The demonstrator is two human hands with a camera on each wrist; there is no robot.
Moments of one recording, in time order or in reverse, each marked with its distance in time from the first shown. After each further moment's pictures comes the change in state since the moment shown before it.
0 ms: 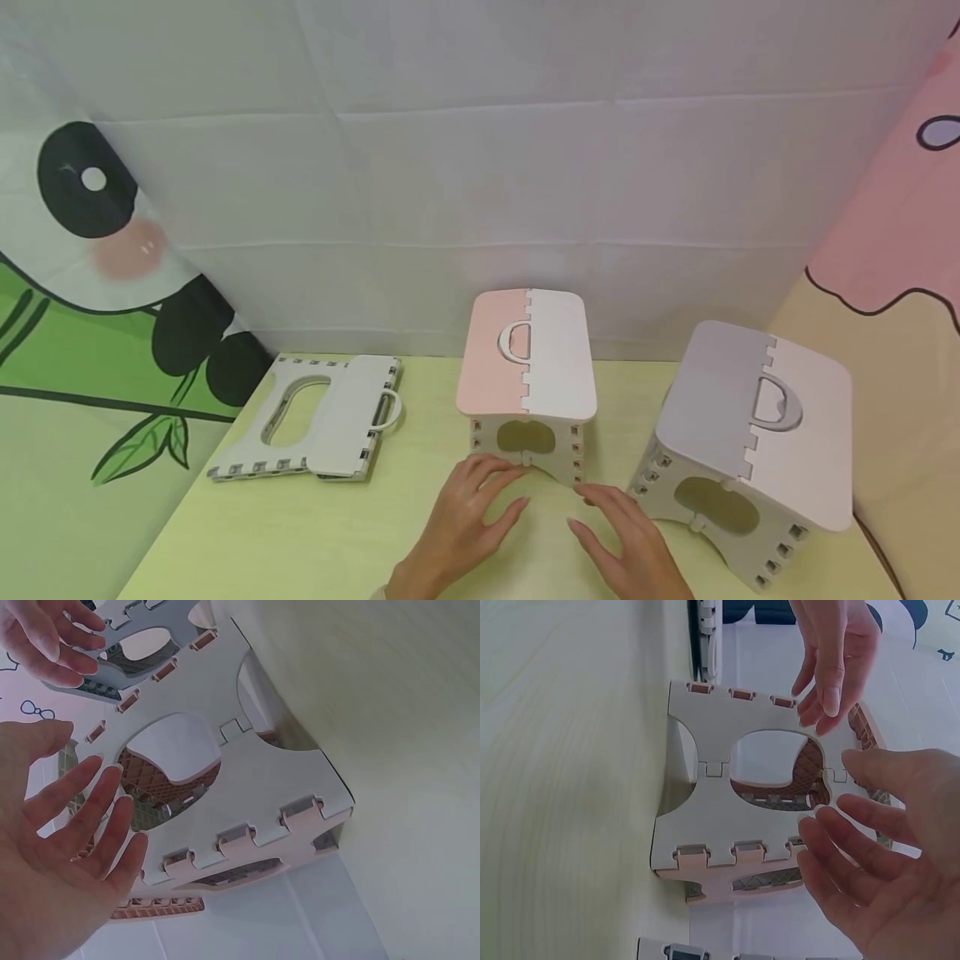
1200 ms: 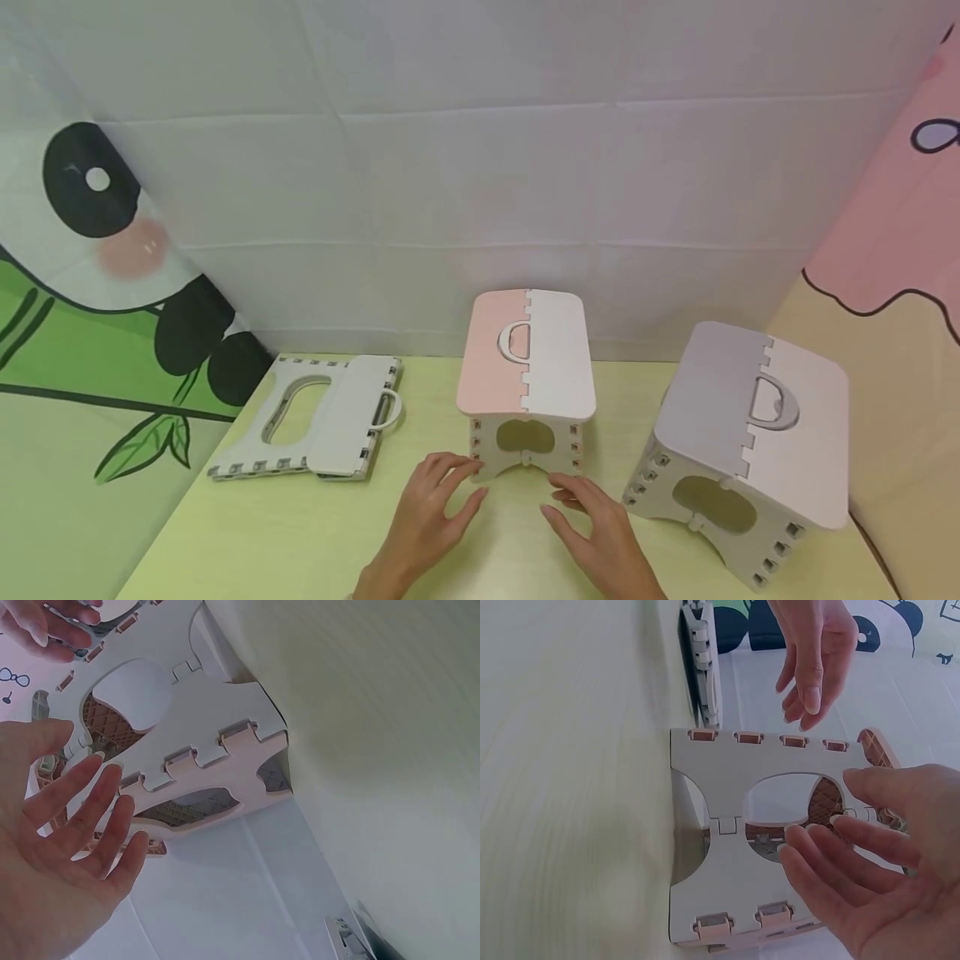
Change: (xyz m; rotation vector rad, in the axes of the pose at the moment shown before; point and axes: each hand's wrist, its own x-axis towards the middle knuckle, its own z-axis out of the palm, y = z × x) left_hand -0.025 -0.026 -0.019 0.007 0.017 -0.133; right_hand 0.013 -0.016 0.026 0.160 -0.067 0.296
